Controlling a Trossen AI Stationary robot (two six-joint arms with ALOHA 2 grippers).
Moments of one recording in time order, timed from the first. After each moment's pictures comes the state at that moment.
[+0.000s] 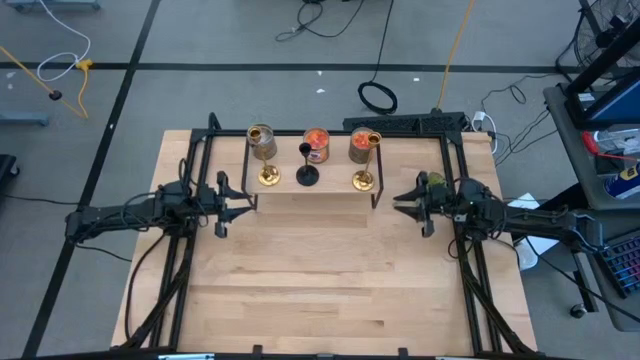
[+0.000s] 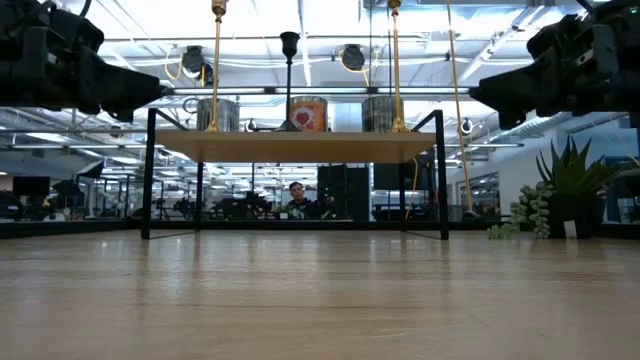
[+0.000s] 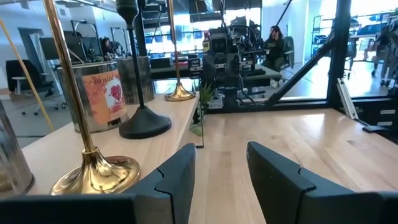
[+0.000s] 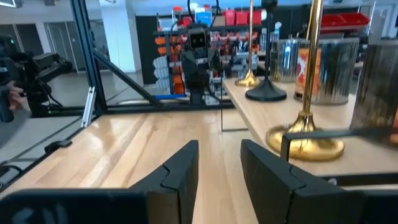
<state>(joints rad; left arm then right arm) 0.16 0.12 0.01 0.15 0.11 0.08 -0.30 0.37 0.02 0.41 -0.32 0.07</state>
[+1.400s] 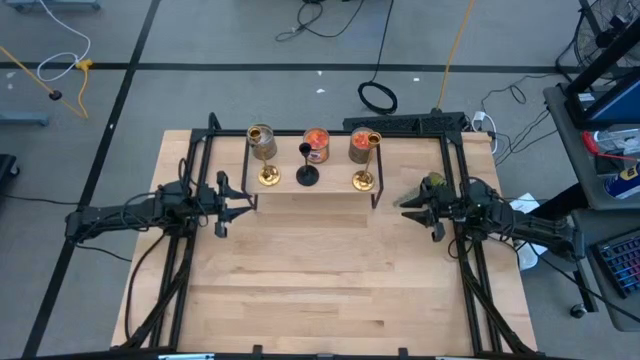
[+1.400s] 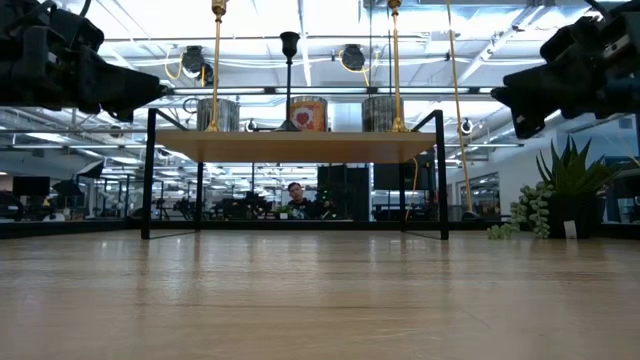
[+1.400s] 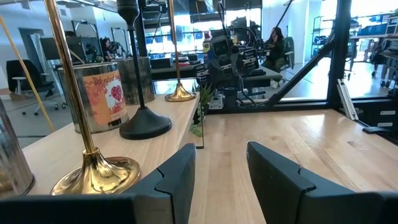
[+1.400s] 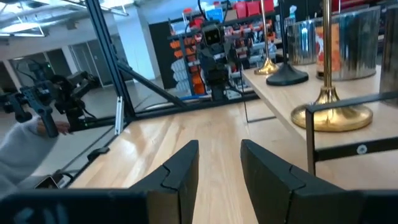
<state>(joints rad) 0.16 0.12 0.02 0.15 0.10 0.08 -0.30 0.05 0.02 0.02 -0.37 0.22</state>
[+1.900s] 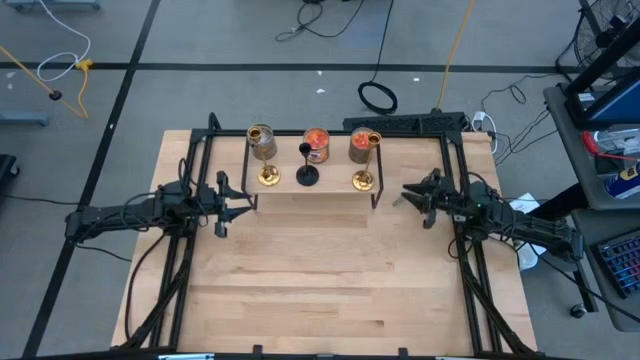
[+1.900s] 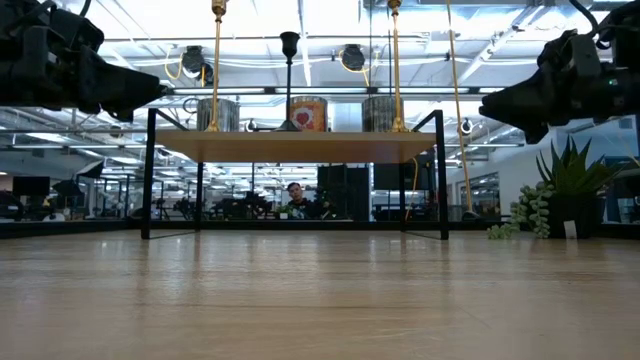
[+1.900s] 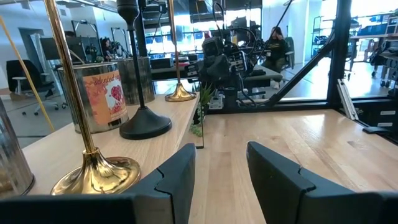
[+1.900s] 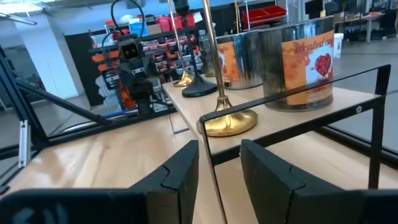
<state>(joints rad) 0.16 0.12 0.02 0.15 0.10 0.08 -0.30 0.02 0.02 0.01 -0.05 0.21</state>
